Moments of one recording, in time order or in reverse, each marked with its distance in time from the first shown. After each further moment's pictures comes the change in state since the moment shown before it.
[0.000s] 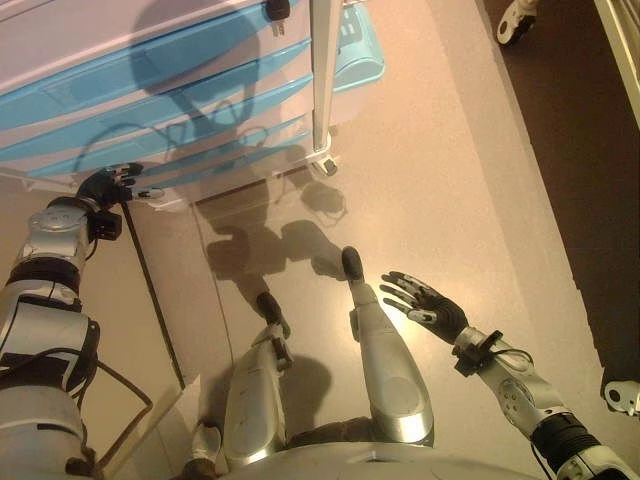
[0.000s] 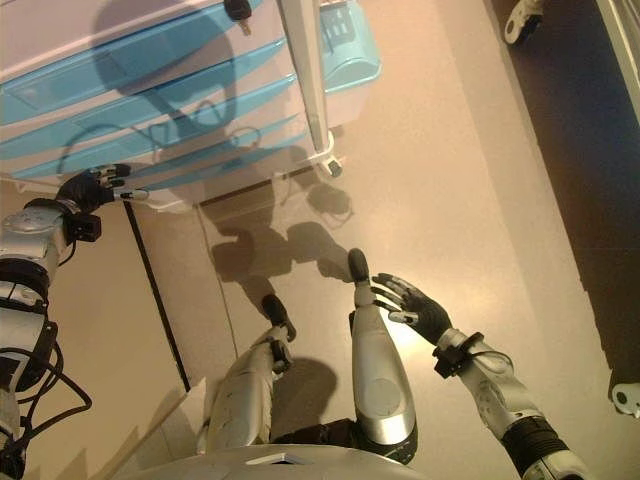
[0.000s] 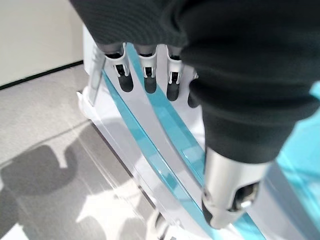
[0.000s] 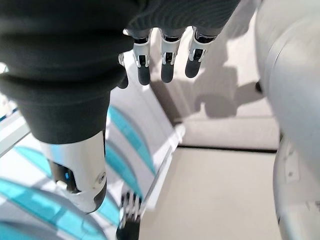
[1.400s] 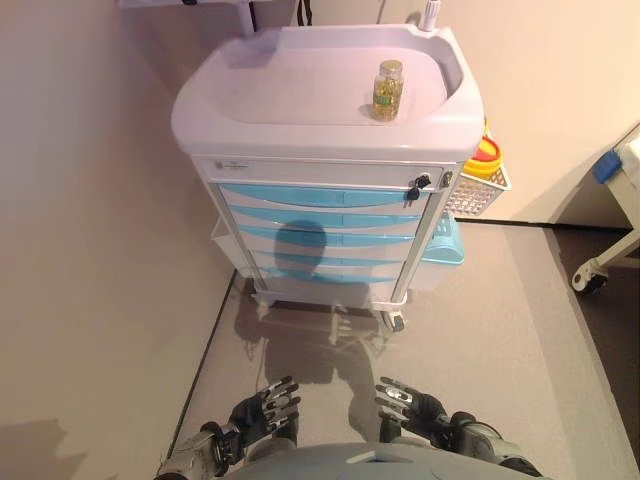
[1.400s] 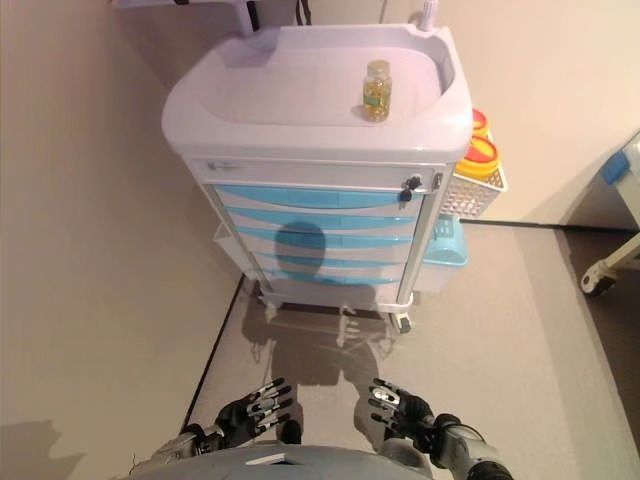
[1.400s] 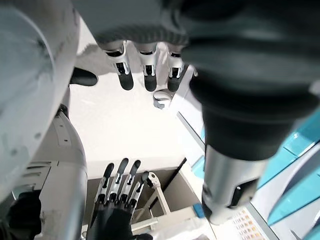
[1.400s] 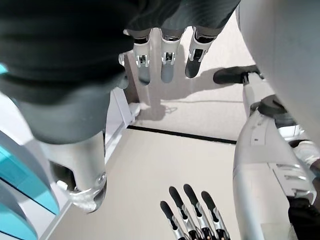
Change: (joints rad) left arm 0.894 -0.612 0.042 -0.191 -0.198 0.118 -0.380; right arm 0.028 0.283 -0.034 0.562 -0.176 0.260 -0.010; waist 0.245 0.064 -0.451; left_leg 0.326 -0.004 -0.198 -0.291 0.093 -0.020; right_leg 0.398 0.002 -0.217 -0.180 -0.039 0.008
